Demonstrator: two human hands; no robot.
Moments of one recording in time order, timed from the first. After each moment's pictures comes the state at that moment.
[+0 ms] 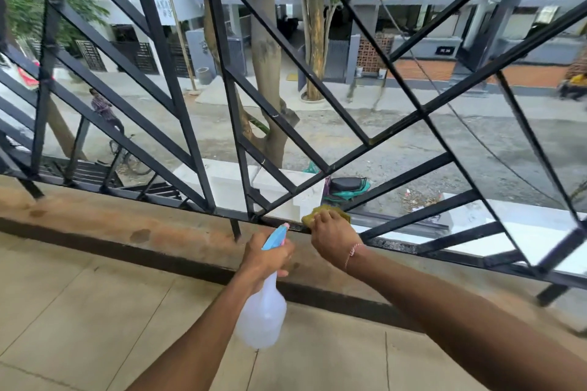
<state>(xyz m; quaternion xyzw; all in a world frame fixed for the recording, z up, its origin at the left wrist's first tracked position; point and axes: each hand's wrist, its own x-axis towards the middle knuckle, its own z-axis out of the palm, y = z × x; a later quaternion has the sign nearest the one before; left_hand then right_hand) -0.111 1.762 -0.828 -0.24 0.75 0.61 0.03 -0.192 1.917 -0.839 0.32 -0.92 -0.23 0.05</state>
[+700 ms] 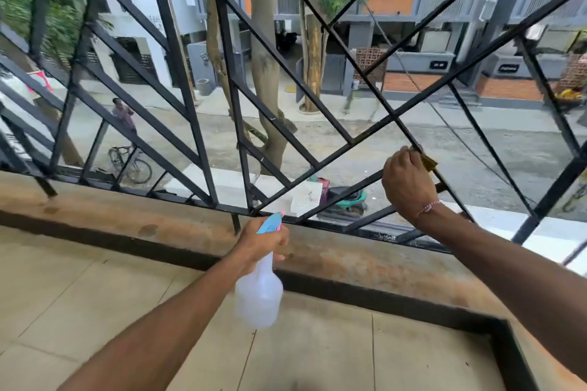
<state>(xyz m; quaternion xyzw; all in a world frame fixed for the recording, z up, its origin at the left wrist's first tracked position) -0.076 1.768 -0.791 -0.19 0.76 0.62 0.04 -0.169 2.046 -0.711 0.10 -0.92 -0.32 0.20</state>
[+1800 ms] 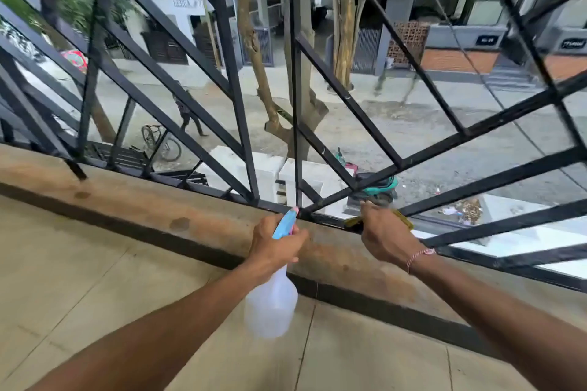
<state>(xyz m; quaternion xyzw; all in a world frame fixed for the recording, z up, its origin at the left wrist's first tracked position) -0.122 1.678 -0.838 -0.23 0.78 0.57 -0.05 -0.187 1.883 -0.812 0.21 -0.98 0.04 0.01</state>
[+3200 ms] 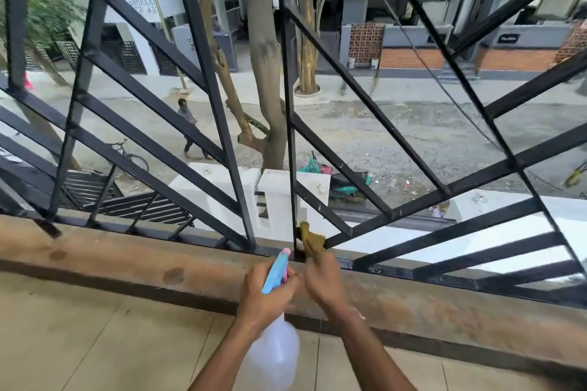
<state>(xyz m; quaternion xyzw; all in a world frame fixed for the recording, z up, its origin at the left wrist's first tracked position) -0.115 1.645 -0.787 -0.15 0.81 0.57 -0.01 -0.165 1.765 -0.809 0.00 -0.83 0.56 -0.08</state>
